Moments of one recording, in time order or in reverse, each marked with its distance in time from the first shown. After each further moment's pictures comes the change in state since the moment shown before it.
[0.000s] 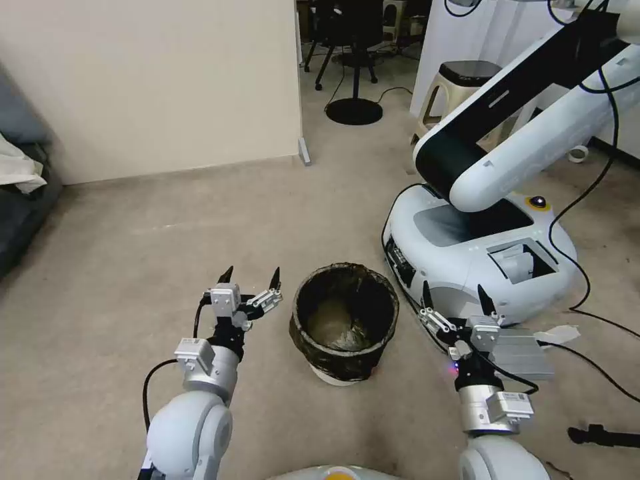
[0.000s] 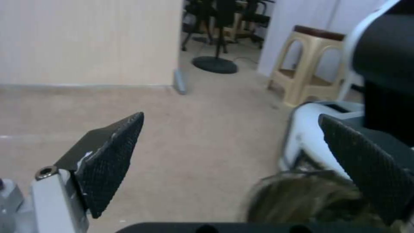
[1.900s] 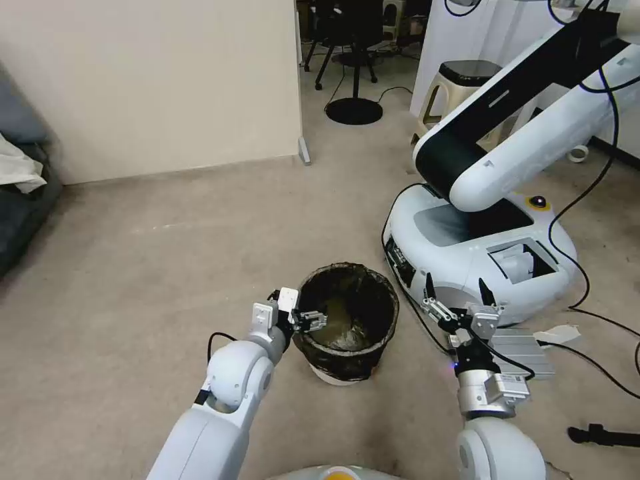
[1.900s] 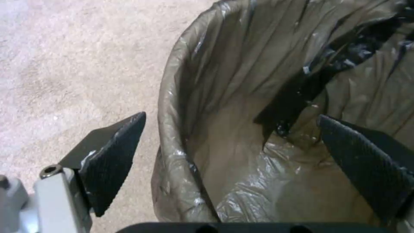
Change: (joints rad) left arm -0.317 0.087 0.224 0.313 -0.007 0.480 -0.071; right arm 0.064 -0.005 0.017 -0.041 0.033 -0.030 0.014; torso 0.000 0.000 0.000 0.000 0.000
